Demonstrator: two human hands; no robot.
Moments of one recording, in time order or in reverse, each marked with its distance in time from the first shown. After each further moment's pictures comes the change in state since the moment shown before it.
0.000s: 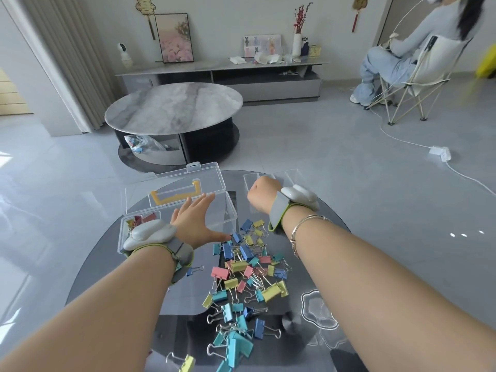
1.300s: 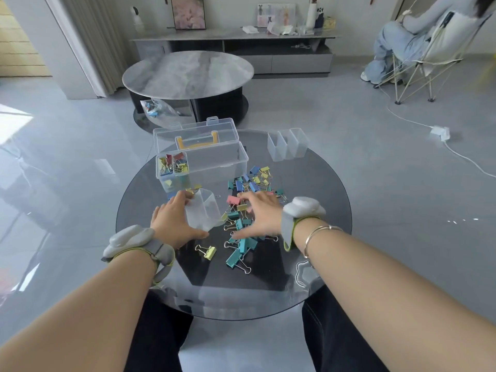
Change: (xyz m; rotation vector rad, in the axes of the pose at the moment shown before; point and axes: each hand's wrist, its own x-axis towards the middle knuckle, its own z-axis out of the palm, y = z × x) left_hand -0.170 -0.051 0.018 -0.099 0.137 -0.095; right_hand -0.190 0.023 0.041 -0.202 -0.385 -0.280
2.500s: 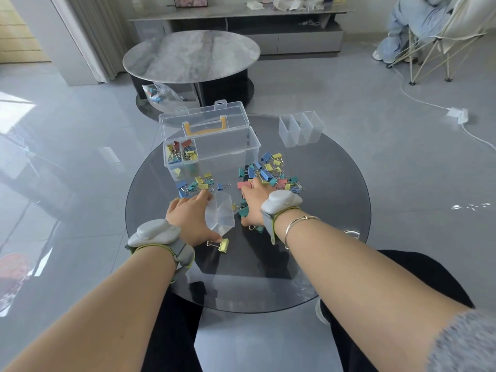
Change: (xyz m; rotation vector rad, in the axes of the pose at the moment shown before) left_hand 0.008 -0.016 0.019 0.248 -0.109 0.097; right_hand 0.040 -0.029 0.022 -0.304 0.029 0.068
